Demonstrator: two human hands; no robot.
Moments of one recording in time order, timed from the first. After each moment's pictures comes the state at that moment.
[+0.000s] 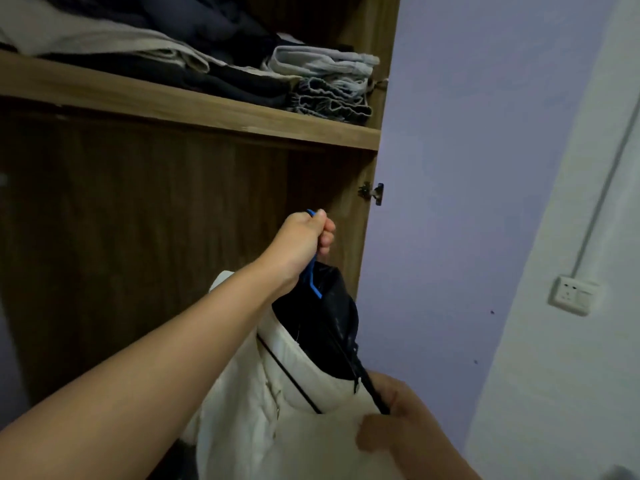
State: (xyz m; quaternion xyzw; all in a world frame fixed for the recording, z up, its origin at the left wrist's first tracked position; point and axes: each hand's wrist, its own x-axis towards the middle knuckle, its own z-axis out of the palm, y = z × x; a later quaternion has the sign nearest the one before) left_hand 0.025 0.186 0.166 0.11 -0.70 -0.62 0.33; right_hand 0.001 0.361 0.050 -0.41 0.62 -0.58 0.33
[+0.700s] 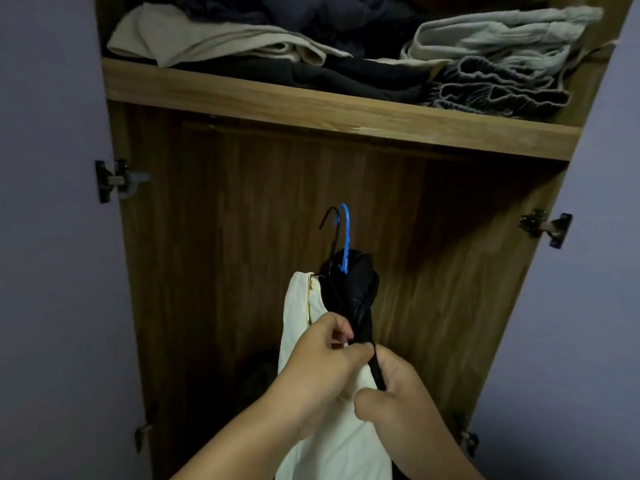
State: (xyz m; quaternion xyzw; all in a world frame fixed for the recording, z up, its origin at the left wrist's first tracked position) left_hand 0.007 0.150 0.087 0.36 -0.63 -0.58 0.38; right_hand -0.089 0.201 0.067 -0.53 0.60 -0.48 0.37
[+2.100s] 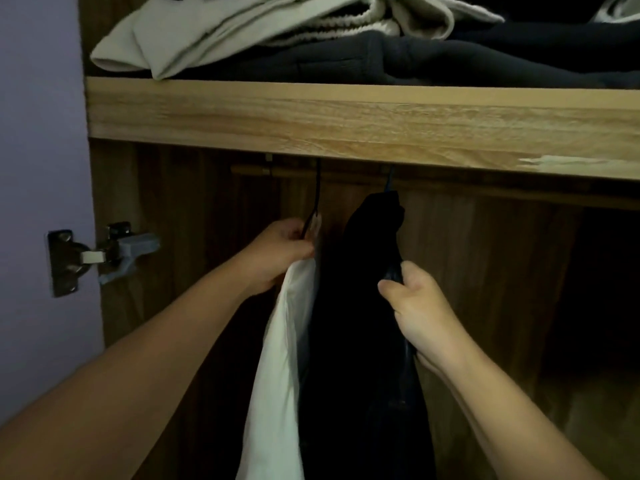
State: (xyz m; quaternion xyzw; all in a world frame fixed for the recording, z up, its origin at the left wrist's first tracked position) left_hand 0.052 -0.194 0.193 0.34 -0.69 -0.38 0.52; right_hand -0.123 -0.132 0.162 -0.59 0.49 -0.54 0.34
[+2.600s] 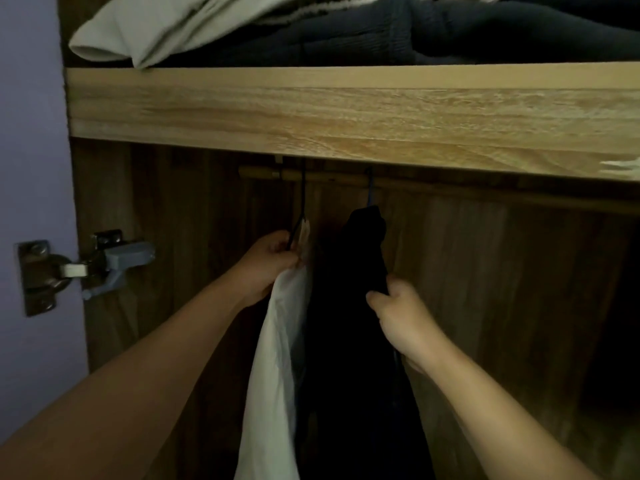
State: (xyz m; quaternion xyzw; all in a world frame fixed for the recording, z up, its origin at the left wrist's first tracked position) left_hand 0.071 -0.249 0.179 0.38 -0.66 -0.36 0.54; right_hand -0.114 -0.203 0.154 -0.63 0.52 -0.46 0.35
